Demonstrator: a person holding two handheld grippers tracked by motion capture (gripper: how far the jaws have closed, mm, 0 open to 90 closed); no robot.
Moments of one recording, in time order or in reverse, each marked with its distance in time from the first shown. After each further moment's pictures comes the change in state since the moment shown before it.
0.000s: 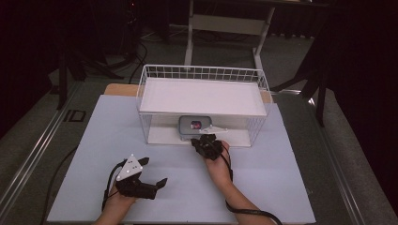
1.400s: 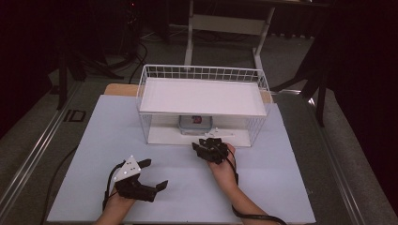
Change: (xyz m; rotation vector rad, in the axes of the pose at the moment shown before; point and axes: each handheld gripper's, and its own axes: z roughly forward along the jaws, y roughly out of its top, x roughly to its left) left arm -0.003 0.000 -0.002 -0.054 -0.069 0.019; right arm -0.003 -0.014 -0.026 -0.038 0.010 -0.008
